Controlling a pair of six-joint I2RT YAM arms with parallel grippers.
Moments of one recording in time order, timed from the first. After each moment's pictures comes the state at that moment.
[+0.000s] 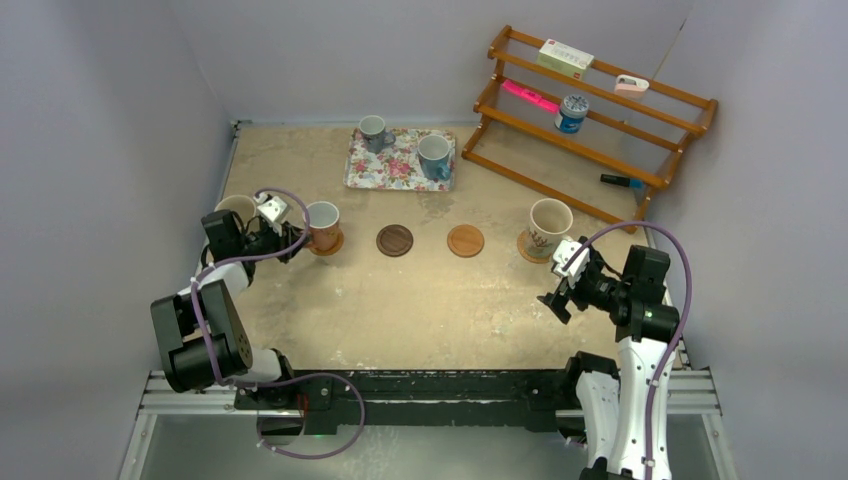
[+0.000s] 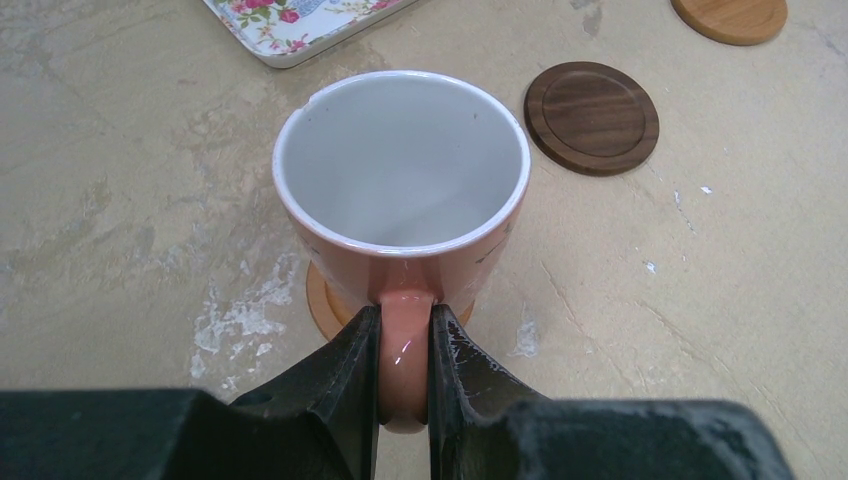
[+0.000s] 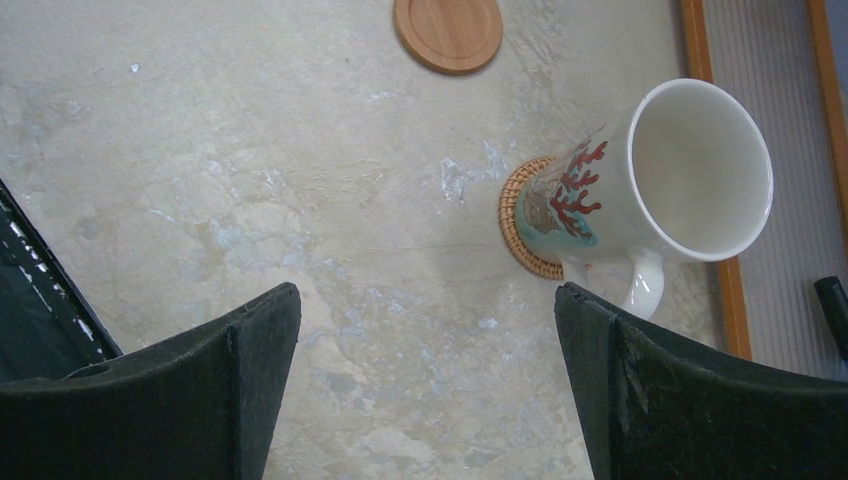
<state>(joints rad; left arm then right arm) 0.37 1.39 0.56 0.21 1.03 0.51 -0.27 0.61 0.71 -0.97 -0.89 -1.04</state>
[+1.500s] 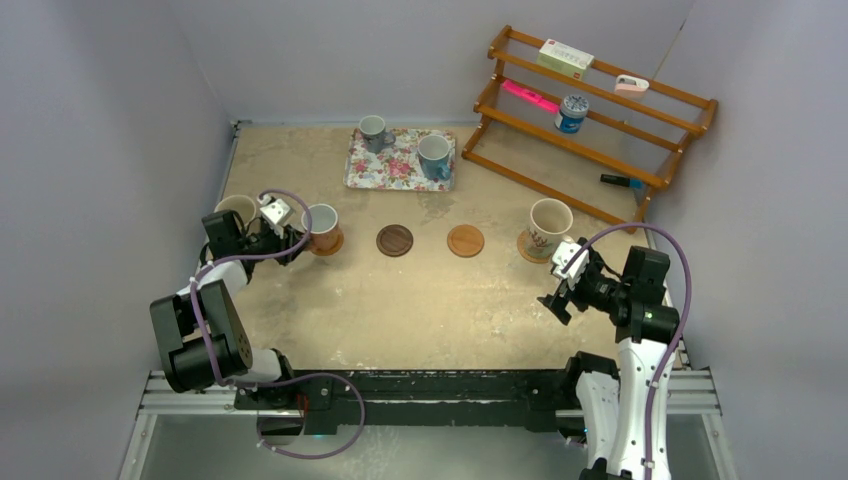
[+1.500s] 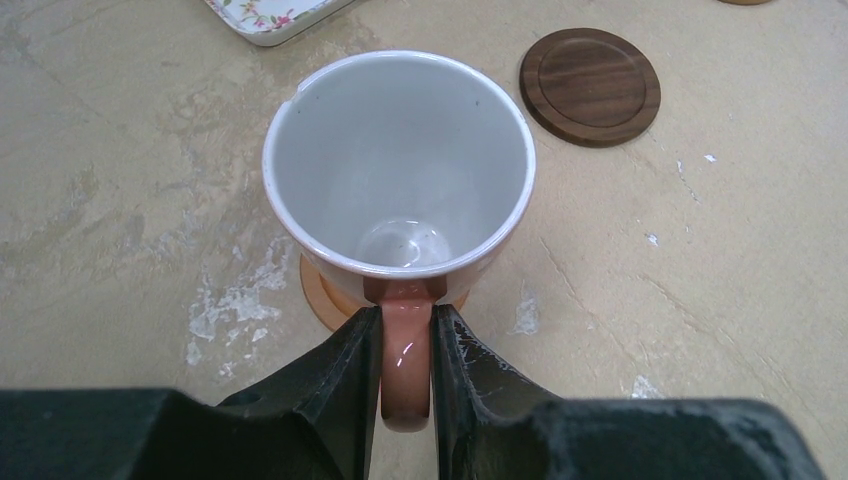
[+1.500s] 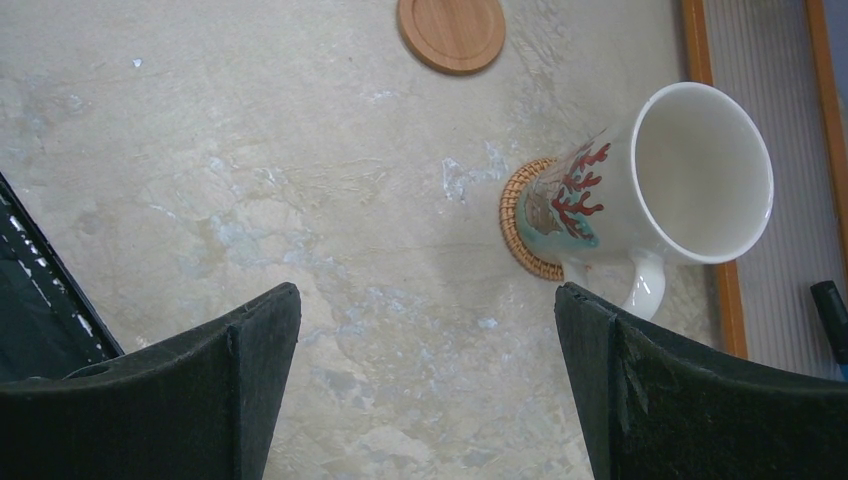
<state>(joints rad) 0.37 1.39 0.59 0.09 1.02 0.62 -0.27 0.61 0.71 -0.98 -0.89 -1.06</state>
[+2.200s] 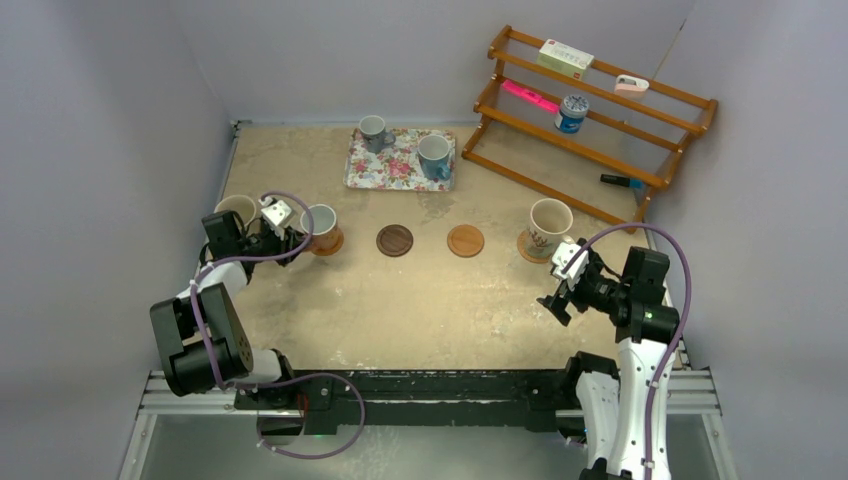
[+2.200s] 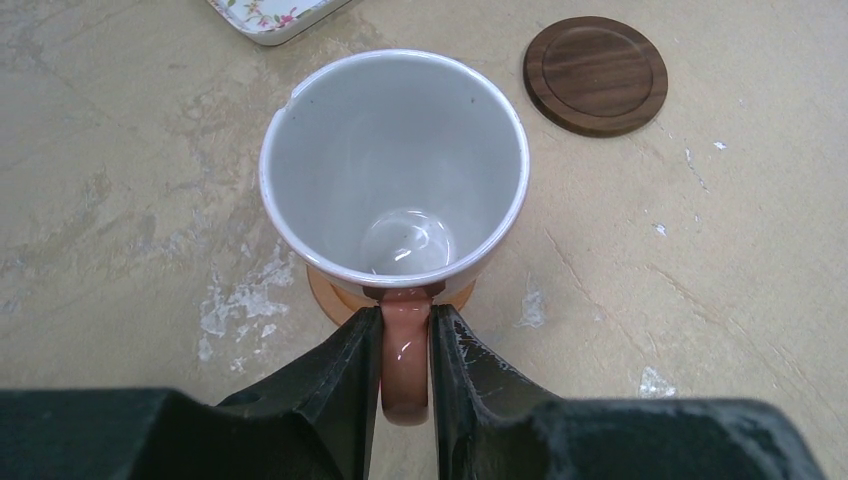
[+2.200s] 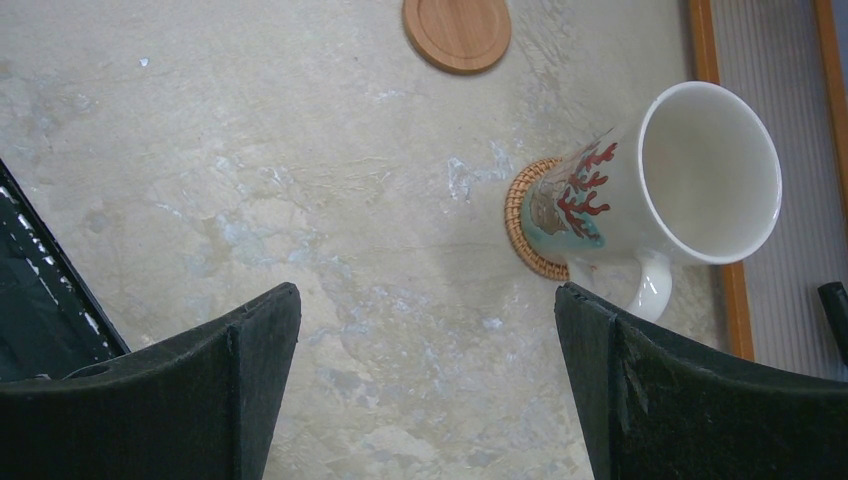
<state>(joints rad) 0.37 1.38 0.59 0.06 1.01 0.67 -0.27 0.61 0.71 -0.99 -0.89 -1.06</state>
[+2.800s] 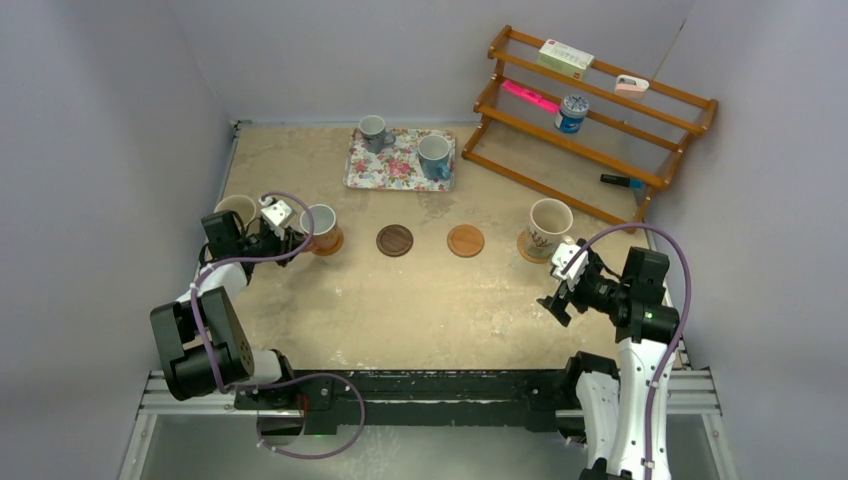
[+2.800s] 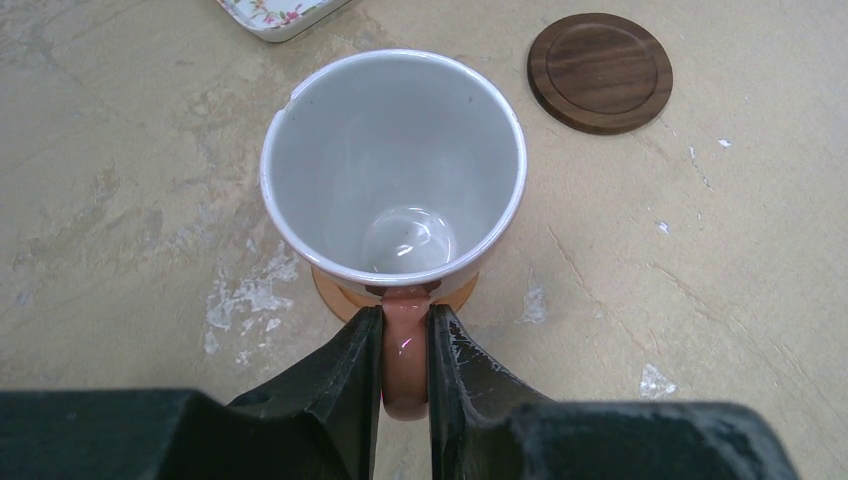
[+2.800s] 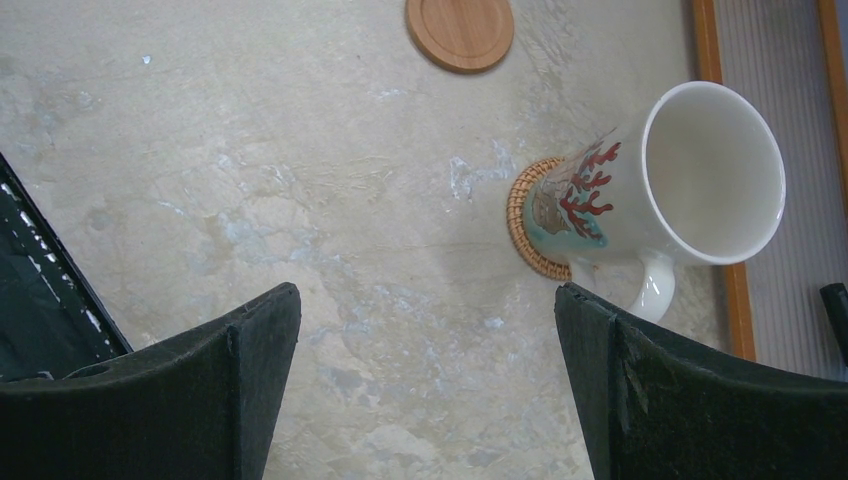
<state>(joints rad) 0.37 1.36 0.59 0.04 0.99 0.67 -0.27 0.61 0.71 -1.00 -0.89 -1.07</state>
